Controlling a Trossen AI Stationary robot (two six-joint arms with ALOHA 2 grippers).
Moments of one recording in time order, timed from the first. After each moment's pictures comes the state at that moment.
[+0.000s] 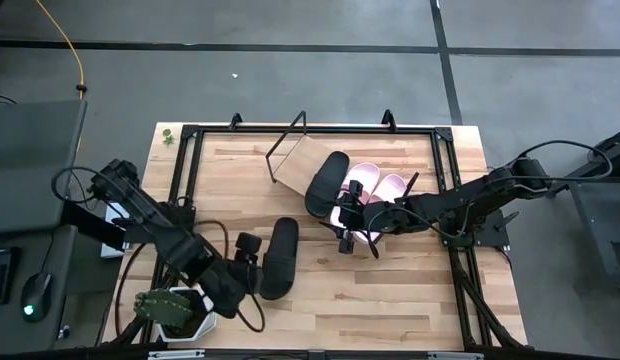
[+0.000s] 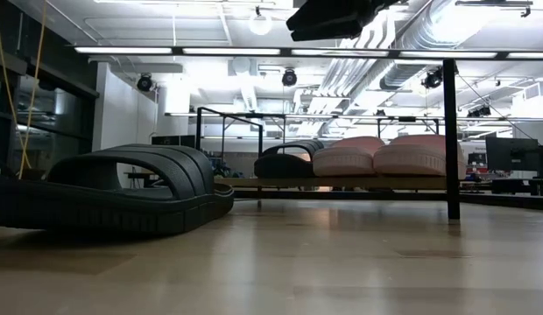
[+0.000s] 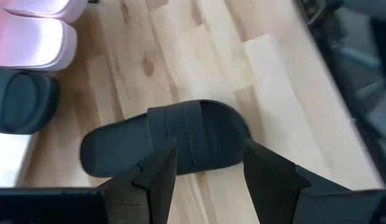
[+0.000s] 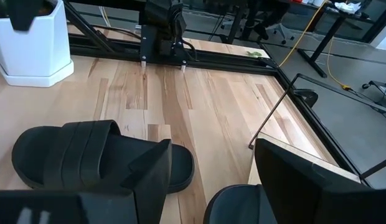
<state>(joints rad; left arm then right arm) -0.59 1.53 1.41 -1.01 -0.36 -0.26 0.26 1.43 0.97 0.05 0.46 -0.04</state>
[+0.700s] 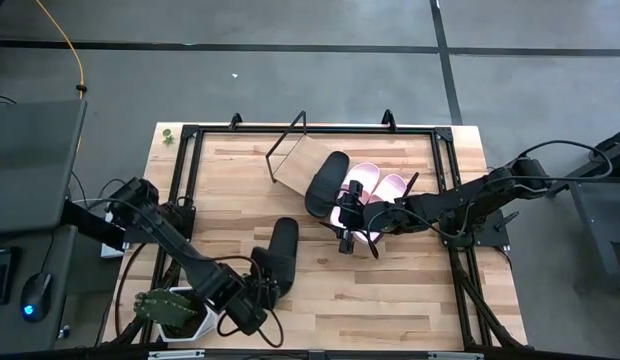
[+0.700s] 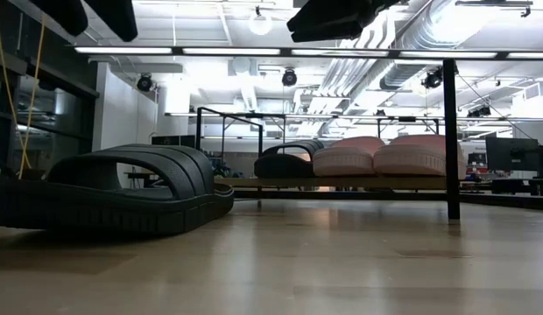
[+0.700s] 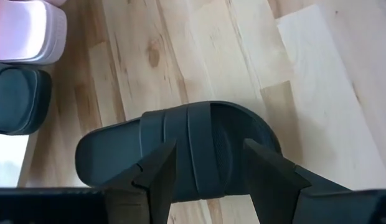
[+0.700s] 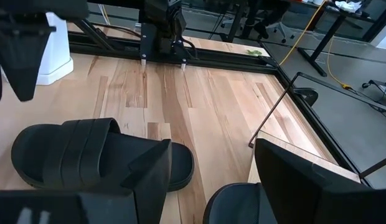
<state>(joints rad) -0.62 1.77 1.41 -0.94 -0.50 -0.30 0.26 1.43 0.97 0.05 0.46 -0.04</state>
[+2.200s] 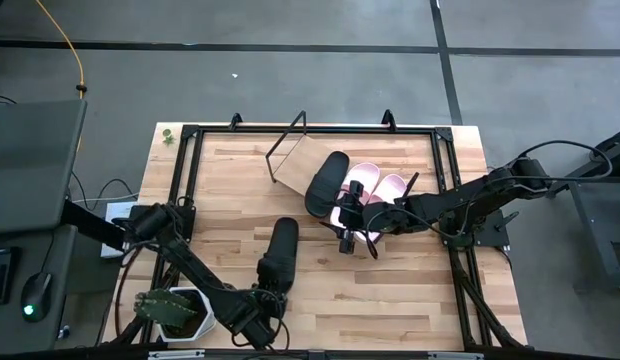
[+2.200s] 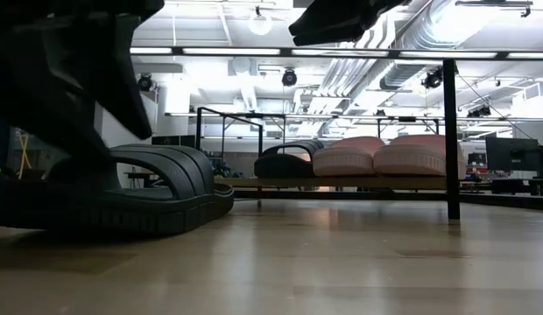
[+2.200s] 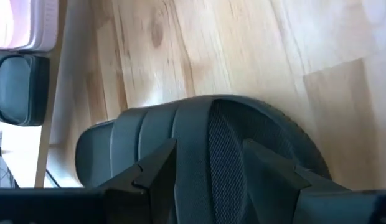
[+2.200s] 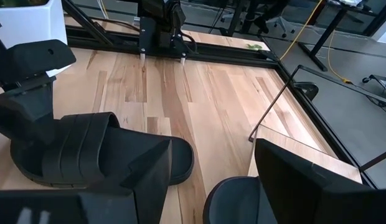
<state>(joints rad) -0.66 2.03 1.41 -0.89 -0.73 -0.39 0.26 1.43 0.97 0.02 0.47 -0.03</state>
